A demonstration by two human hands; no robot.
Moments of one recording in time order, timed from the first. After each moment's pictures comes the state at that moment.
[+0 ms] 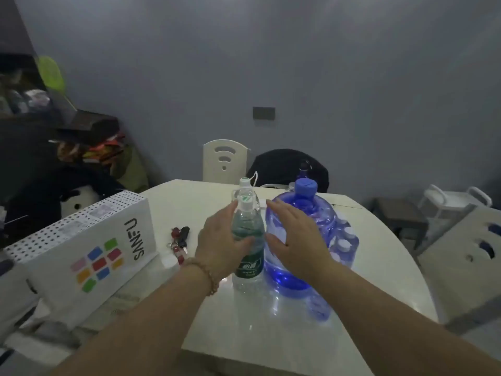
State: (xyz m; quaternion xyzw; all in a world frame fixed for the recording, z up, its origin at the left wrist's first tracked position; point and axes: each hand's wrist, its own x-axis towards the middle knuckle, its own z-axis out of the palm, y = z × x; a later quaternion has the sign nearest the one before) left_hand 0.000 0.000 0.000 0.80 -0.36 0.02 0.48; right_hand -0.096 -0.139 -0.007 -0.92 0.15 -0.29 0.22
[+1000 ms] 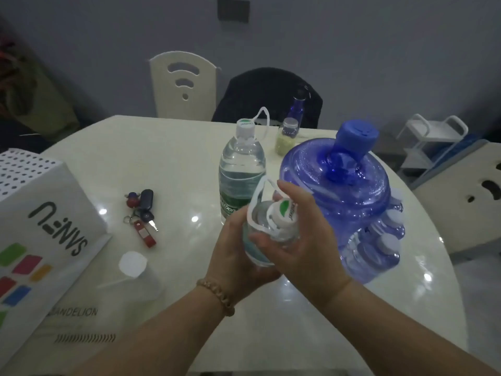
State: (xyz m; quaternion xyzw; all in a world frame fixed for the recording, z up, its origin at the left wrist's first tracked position) left_hand 0.107 -0.066 -0.144 0.65 -0.50 -0.09 0.56; right_hand 0.002 -0.132 -0.081 -0.85 0.18 -0.38 0.32
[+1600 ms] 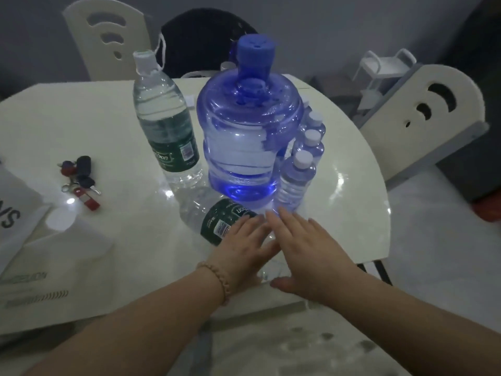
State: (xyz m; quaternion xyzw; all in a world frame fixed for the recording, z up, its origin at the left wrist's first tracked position) left_hand -0.027 -0.058 -0.195 0.61 -0.78 0.01 0.11; right_hand -0.181 -0.128 -0.142 -0.96 0.25 0.04 0.08
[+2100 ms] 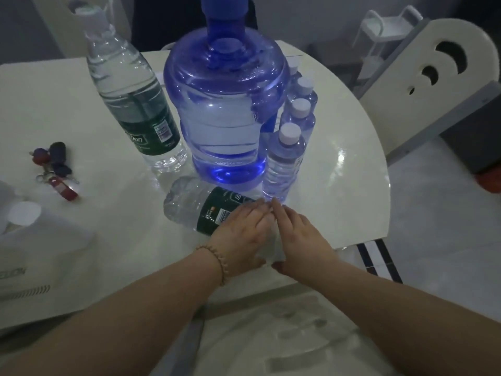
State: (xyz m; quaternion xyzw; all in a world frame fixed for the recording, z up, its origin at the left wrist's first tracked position) left_hand -0.041 -0.085 -0.226 0.64 -0.77 -0.01 0.03; right_hand -0.198 -0.153 -0.225 -0.93 0.31 0.02 0.18
